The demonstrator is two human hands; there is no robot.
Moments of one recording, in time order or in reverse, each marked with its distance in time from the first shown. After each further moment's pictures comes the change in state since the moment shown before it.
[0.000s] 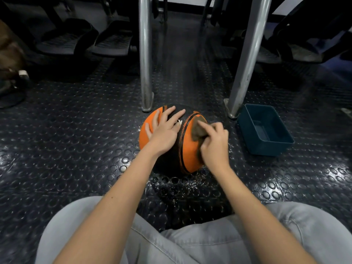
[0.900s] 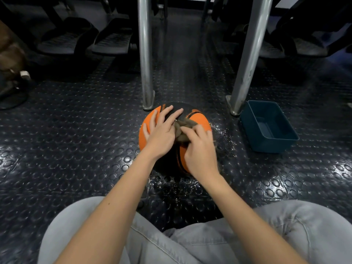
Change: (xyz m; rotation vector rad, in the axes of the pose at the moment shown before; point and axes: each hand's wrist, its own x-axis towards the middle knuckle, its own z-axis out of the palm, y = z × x) left_hand -0.009 -0.009 0.001 0.040 0.090 0.028; right_hand -0.021 -0.044 0.004 0.039 -0.035 -0.171
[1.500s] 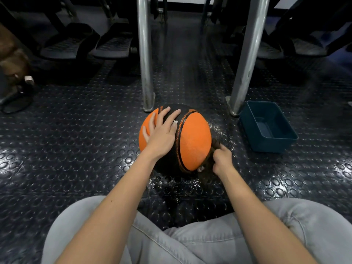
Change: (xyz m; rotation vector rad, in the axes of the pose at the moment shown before) left_hand 0.000 0.002 0.001 0.013 -0.036 -0.033; right_hand 0.003 0.079 0.010 0.770 0.001 1.269
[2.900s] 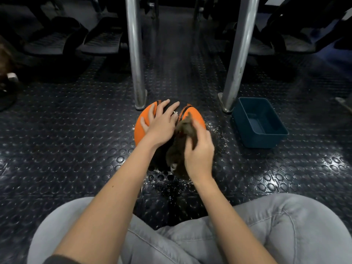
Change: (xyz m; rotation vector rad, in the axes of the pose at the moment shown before) left_hand 0.025 0.018 0.006 0.083 -0.041 -0.016; right_hand -0.079 -0.003 0.022 -0.482 0.148 -1.061
